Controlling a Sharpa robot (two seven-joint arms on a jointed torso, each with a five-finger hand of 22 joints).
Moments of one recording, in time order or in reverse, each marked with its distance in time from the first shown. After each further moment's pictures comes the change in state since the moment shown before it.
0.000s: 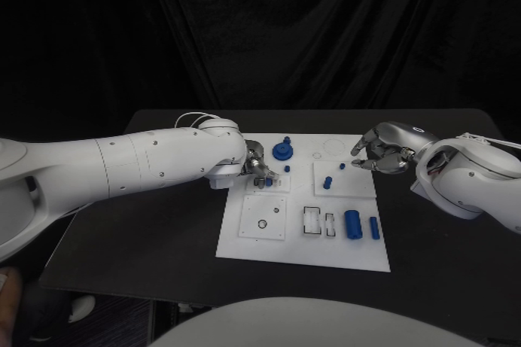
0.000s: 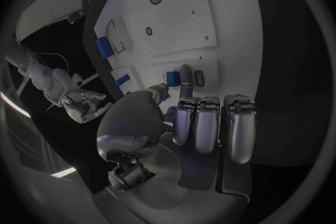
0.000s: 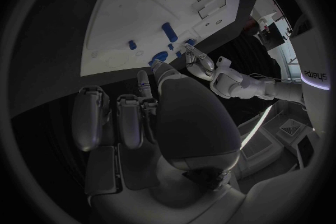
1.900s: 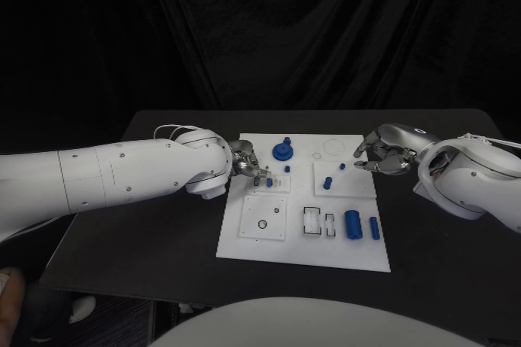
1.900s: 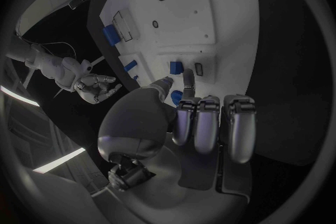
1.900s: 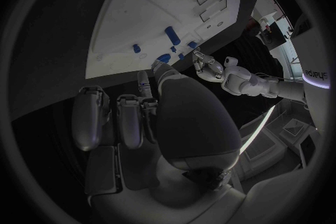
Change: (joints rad) left arm -0.009 -0.148 -0.006 0.183 -0.003 -0.234 0.032; left_hand 0.106 0.003 -0.066 -0.049 0.023 -0.047 -0.001 -0.012 0.198 0.000 0.000 0.000 0.000 0.000 0.000 0.000 0.000 0.000 -0.004 0.004 0.000 0.000; right arm 0.000 -0.007 0.000 -0.003 0.004 0.023 -0.018; right_hand -0.003 0.003 0.003 0.003 0.004 0.000 0.000 0.000 -0.003 0.000 0.000 -0.004 0.000 0.000 0.000 0.000 0.000 0.000 0.000 0.000 -0.006 0.000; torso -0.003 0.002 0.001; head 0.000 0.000
